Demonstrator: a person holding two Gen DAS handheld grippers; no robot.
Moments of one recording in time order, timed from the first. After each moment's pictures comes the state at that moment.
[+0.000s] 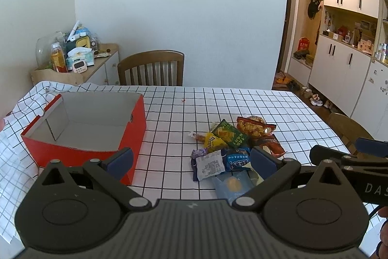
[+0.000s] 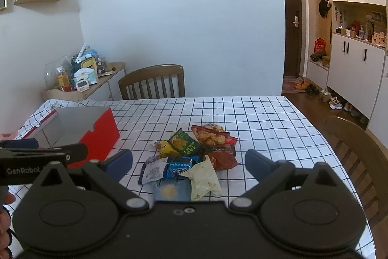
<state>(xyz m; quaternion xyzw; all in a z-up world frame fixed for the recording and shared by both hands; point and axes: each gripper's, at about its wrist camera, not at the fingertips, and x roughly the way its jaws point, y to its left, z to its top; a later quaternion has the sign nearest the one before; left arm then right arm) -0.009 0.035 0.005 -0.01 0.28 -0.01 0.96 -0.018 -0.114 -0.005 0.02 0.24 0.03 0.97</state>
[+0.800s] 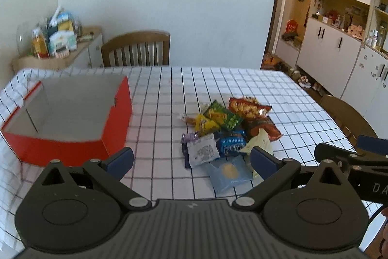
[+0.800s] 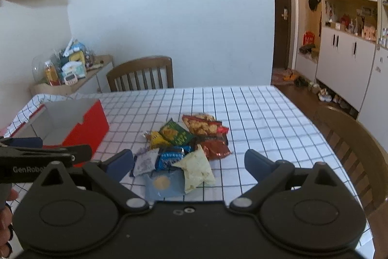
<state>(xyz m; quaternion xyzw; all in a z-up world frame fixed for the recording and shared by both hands) 0.023 0.043 -0.021 -0.02 0.33 -0.05 0.94 -0.007 -0.114 -0.020 0.03 0.27 0.00 0.96</state>
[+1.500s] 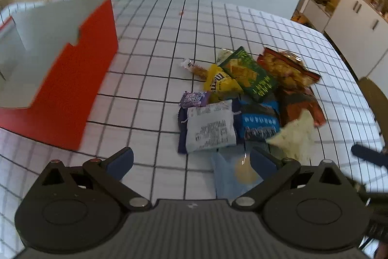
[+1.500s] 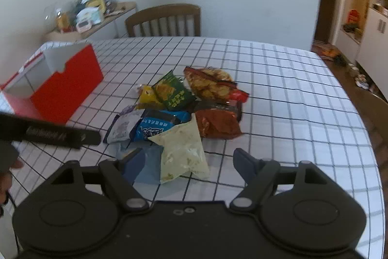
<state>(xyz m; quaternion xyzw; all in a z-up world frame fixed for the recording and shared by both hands) 0.150 0.028 -0.114 -0.08 0.48 0.00 0.87 0.097 -0.154 -0.092 -0.03 0.39 0.10 0.92</state>
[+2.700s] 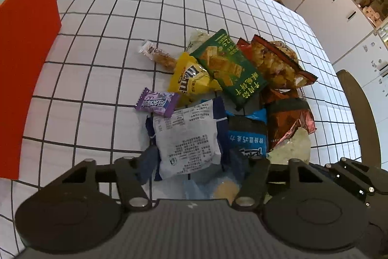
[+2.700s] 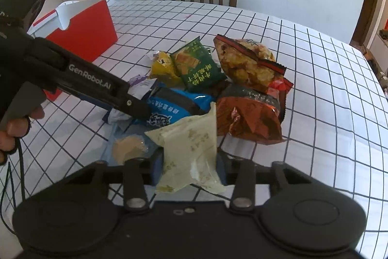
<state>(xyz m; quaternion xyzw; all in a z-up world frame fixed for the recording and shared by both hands) 0.212 0.027 -0.150 -0.12 0.53 -0.10 0.83 0.145 -0.141 -0.129 -0.07 0.43 0.18 0.88</state>
